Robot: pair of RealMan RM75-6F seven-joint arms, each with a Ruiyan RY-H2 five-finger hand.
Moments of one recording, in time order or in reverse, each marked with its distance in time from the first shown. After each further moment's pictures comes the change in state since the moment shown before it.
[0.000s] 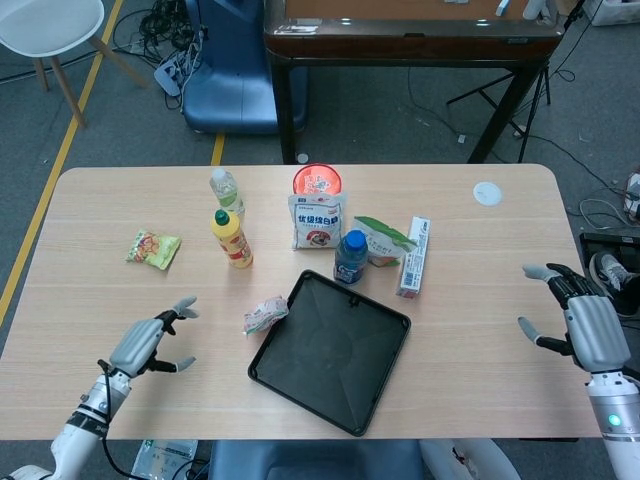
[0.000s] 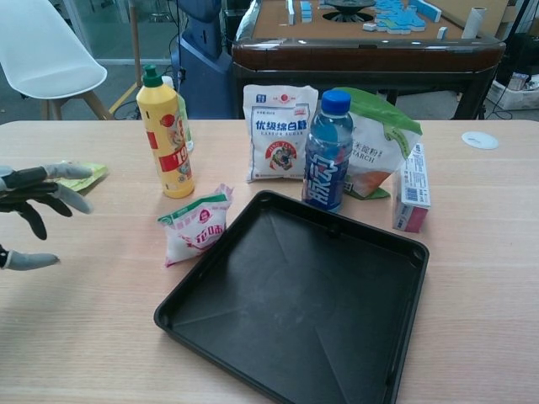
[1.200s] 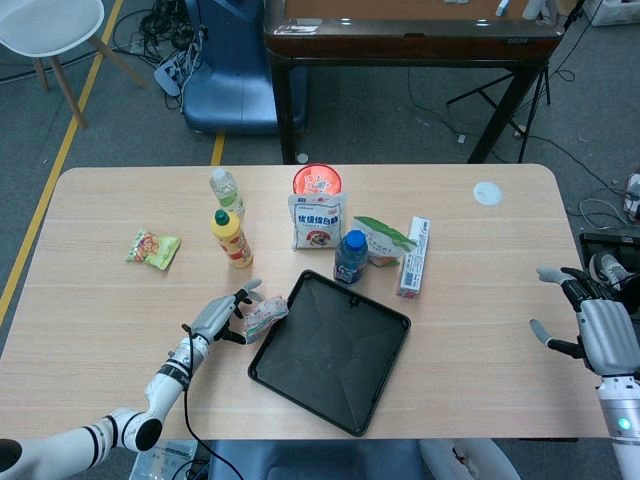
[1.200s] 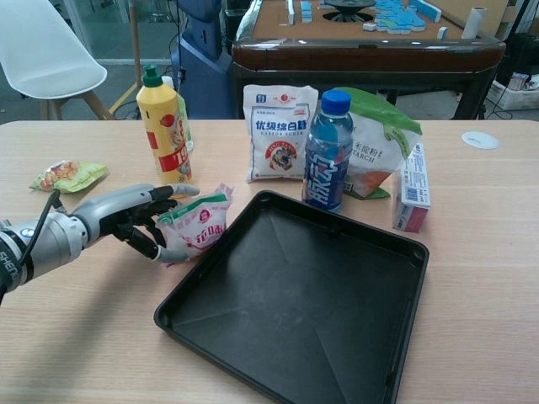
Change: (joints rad) left arm -0.254 -0.361 -0.135 0.295 -0.258 -0.273 0.003; right arm -0.024 0.006 -0.001 0.012 0.033 0.001 0.007
